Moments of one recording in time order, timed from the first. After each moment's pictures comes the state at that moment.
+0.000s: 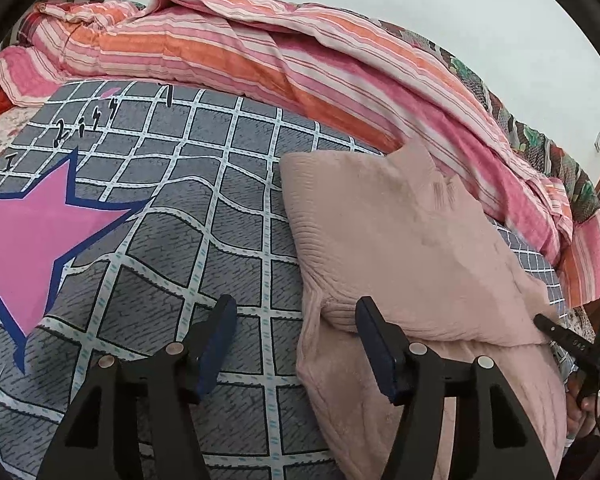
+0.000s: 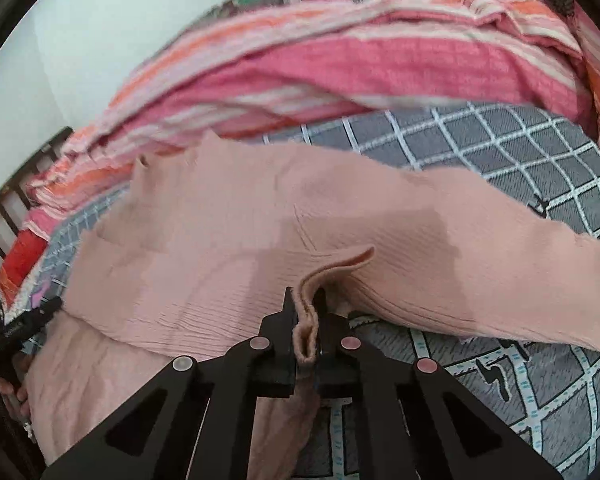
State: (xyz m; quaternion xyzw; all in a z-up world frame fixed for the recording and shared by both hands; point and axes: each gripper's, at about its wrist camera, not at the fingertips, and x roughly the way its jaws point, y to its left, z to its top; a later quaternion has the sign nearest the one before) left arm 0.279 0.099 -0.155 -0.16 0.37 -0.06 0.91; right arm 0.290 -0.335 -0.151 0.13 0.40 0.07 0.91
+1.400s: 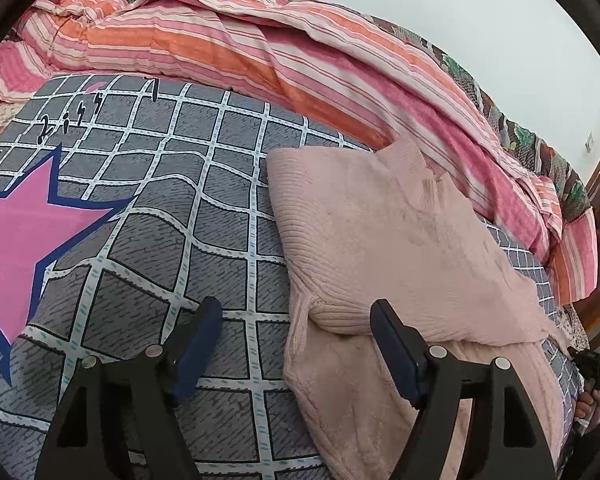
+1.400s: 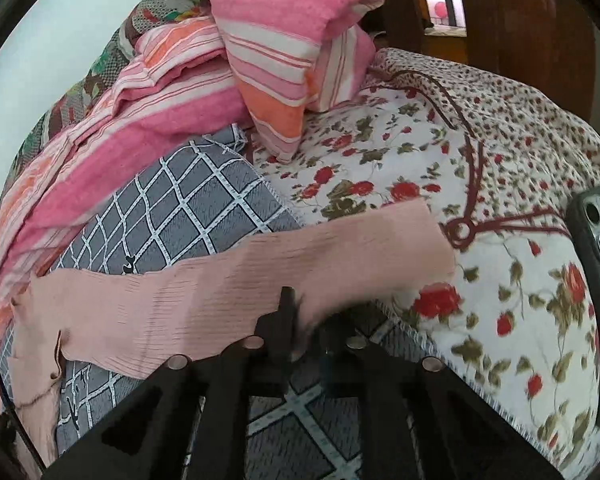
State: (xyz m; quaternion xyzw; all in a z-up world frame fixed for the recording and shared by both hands) left arm 0.284 0.098 -0.157 -0.17 0.37 -0.08 0.91; right arm 0.184 -0.606 -0.149 0.25 0.37 -0.19 0.87
